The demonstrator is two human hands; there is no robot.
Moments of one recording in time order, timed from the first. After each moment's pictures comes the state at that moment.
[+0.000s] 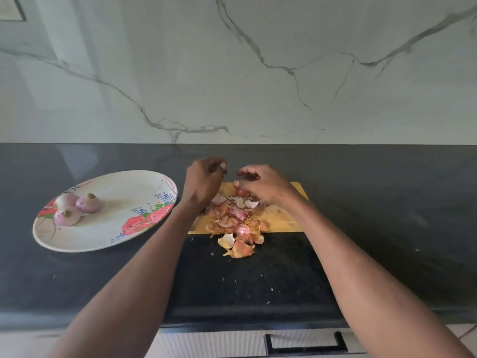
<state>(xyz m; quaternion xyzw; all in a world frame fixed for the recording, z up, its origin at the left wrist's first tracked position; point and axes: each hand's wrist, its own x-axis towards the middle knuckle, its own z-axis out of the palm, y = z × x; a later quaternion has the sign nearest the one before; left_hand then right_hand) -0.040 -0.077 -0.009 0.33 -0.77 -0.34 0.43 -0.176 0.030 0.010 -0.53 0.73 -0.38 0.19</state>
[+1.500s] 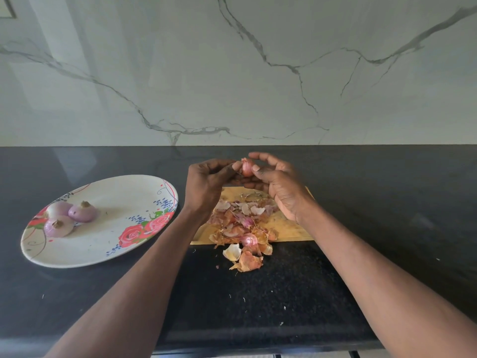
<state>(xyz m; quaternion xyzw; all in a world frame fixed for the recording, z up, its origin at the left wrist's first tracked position) -0.040 -0.064 -0.007 0.15 -0.66 -0.56 0.48 -0.178 0.027 0.003 -0.41 0.50 -0.69 0.35</state>
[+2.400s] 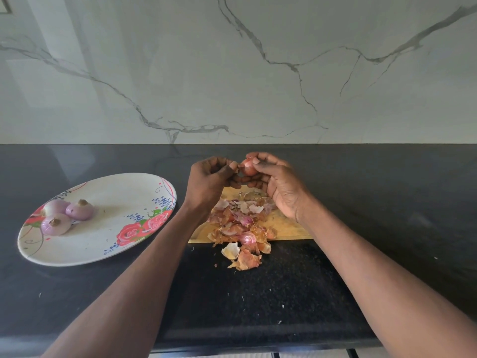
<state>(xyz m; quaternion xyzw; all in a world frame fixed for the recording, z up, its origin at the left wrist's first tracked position) -0.042 -0.066 -0.008 0.20 -0.67 -0.55 0.45 -0.177 0.028 0.007 -0.39 0.48 -0.69 0.37</state>
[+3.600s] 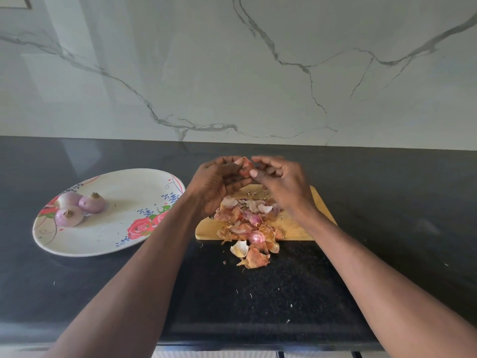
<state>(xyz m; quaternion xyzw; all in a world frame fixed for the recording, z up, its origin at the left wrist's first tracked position) -0.032 -0.069 0.007 0.18 -0.49 -0.78 0.34 -0.172 0.029 -0.004 -0.52 0.63 -0.57 0.08</state>
